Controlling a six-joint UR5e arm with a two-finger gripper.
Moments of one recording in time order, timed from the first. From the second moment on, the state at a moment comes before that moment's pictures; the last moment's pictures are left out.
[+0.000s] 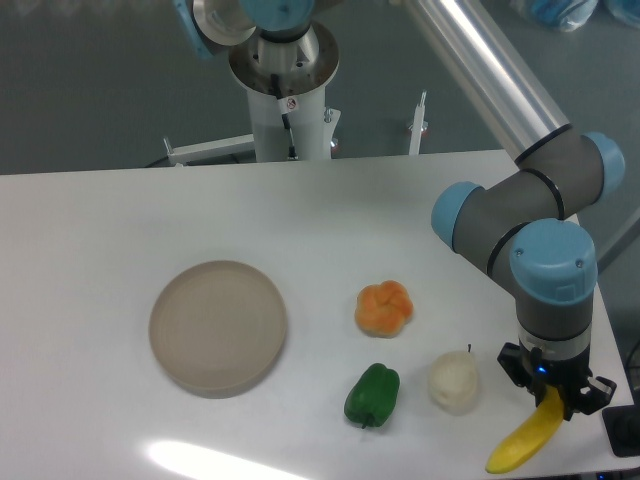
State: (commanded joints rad) arm 2.38 -2.35 -1.02 -0.96 1.67 1.18
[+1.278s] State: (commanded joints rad) arm 2.31 -2.11 -1.30 -1.00 1.65 1.08
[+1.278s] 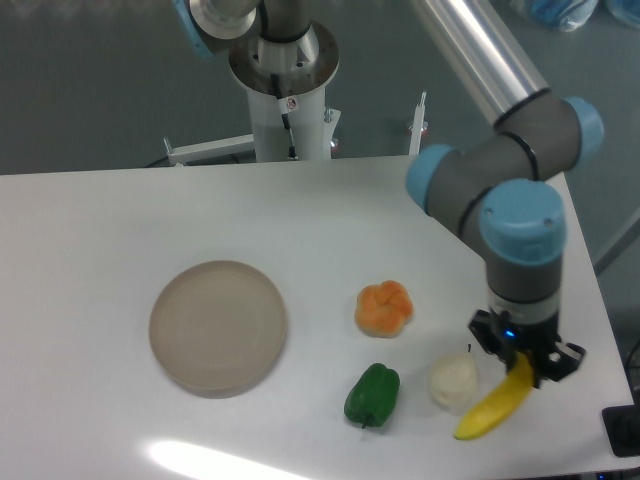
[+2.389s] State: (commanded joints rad) arm 1.99 -1.97 -1.67 -0.99 1.57 0.57
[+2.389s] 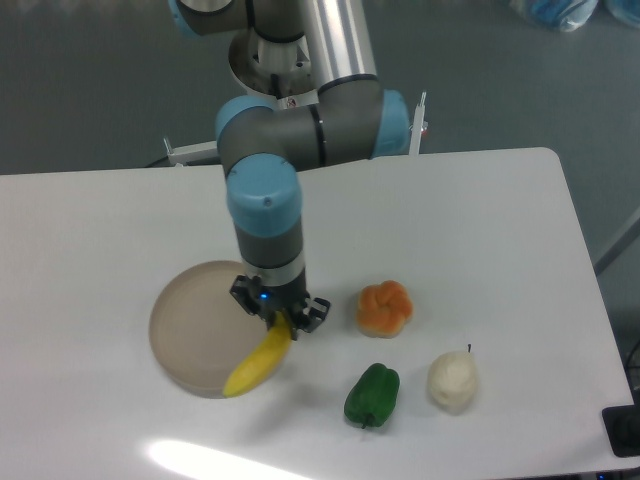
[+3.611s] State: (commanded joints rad) arm 1.93 -2.03 -1.76 -0.87 1.58 0.54
